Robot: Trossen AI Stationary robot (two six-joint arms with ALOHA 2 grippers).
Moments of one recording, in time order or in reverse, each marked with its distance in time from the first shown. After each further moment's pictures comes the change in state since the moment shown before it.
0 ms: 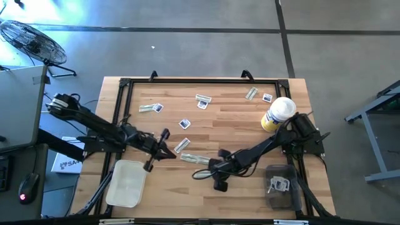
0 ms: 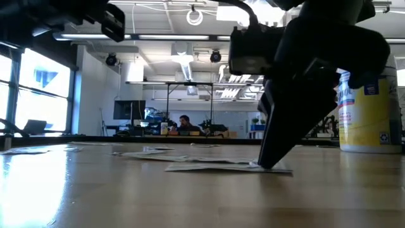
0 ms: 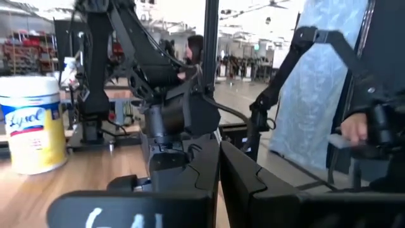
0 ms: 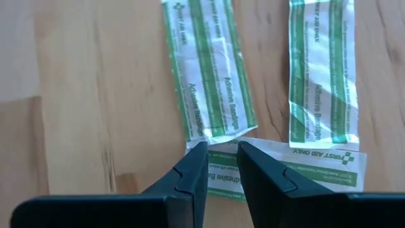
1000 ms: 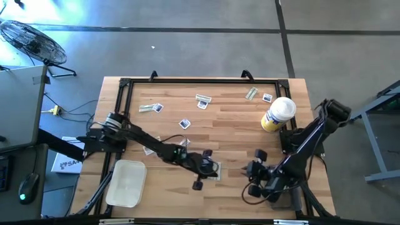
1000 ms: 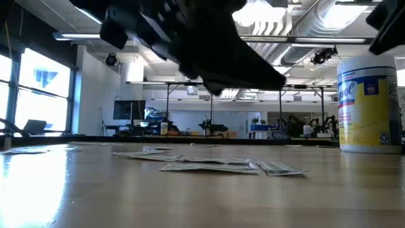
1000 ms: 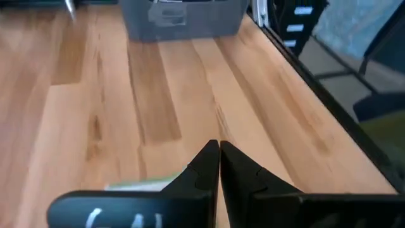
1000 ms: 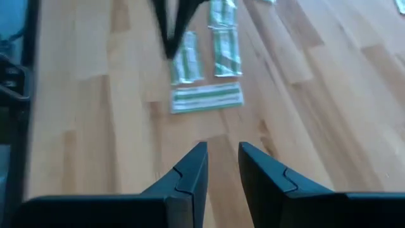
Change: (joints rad) left arm 0.002 0.795 0.850 -0.667 -0.042 -0.058; right arm 0.432 -0.509 -0.215 -0.309 0.568 0.394
